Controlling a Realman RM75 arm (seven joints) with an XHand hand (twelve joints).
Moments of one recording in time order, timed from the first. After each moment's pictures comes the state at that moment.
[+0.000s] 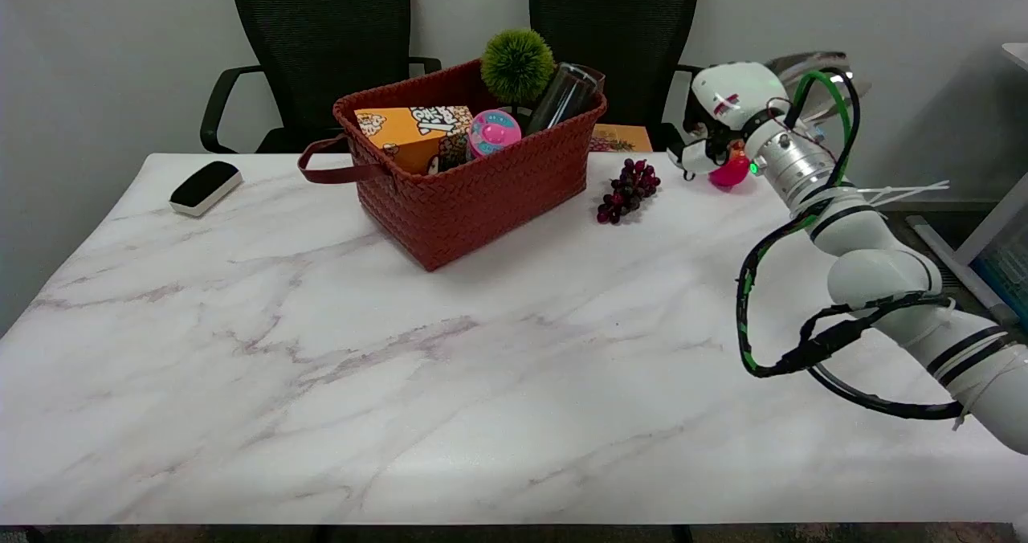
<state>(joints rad) 0.22 -0.86 -1.66 1.41 1.05 0.16 -0.42</state>
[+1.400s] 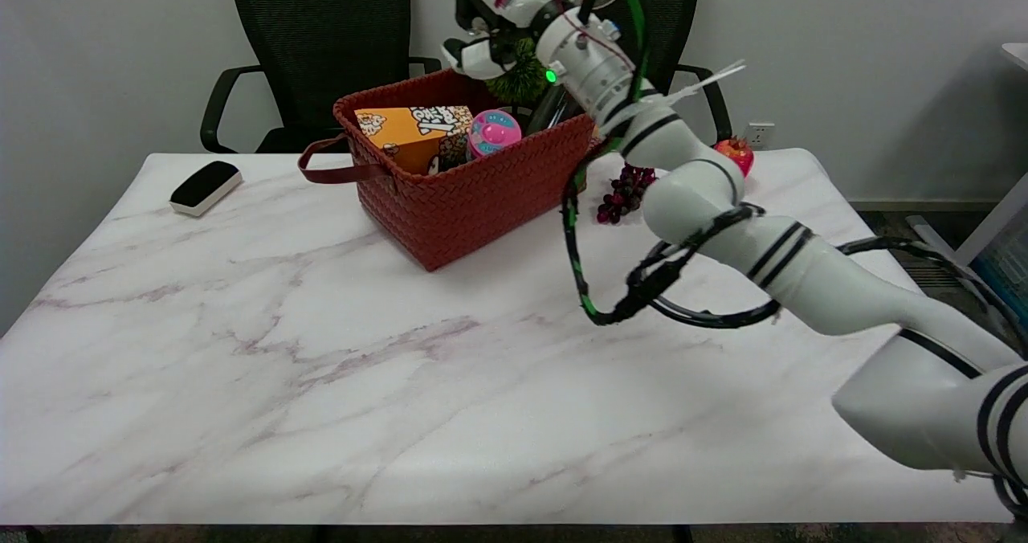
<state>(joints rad) 0.79 -1.13 -2.19 1.26 0.84 0.27 -0.19</state>
